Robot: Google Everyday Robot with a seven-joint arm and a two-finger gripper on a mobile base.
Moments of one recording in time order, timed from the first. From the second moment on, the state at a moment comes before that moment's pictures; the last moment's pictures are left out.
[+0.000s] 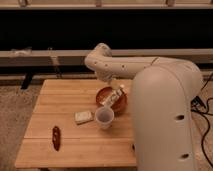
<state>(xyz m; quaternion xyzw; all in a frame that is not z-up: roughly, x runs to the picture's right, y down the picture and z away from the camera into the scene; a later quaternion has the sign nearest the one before) 0.019 -0.030 0.854 -0.23 -0.02 -0.44 0.87</state>
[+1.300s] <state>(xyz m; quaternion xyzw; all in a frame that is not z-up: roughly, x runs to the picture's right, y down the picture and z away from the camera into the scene) 0.009 -0.026 0.848 -0.22 -0.02 -0.46 0.86</state>
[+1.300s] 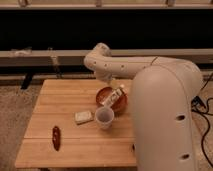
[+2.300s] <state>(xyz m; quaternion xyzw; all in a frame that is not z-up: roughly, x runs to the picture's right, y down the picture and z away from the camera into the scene) -0.042 0.089 0.764 -0.23 -0.09 -0.45 0.86</state>
